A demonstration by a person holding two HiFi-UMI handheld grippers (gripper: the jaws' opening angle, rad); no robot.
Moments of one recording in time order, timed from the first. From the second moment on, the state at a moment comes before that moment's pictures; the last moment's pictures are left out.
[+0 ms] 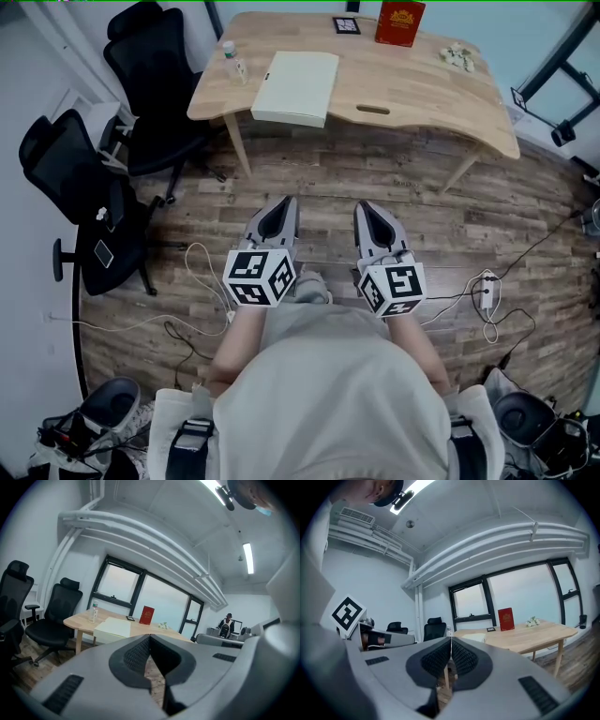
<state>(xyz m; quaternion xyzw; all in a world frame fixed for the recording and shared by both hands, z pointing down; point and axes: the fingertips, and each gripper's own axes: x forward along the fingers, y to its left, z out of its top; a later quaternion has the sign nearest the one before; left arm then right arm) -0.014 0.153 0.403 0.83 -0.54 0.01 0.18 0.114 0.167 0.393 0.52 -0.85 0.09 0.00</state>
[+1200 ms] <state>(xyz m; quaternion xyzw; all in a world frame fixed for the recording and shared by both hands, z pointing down) -0.032 0.021 0.423 0.81 -0.54 -0.01 0.22 0.113 0.034 0.399 0.52 -0.85 0.10 0.02</state>
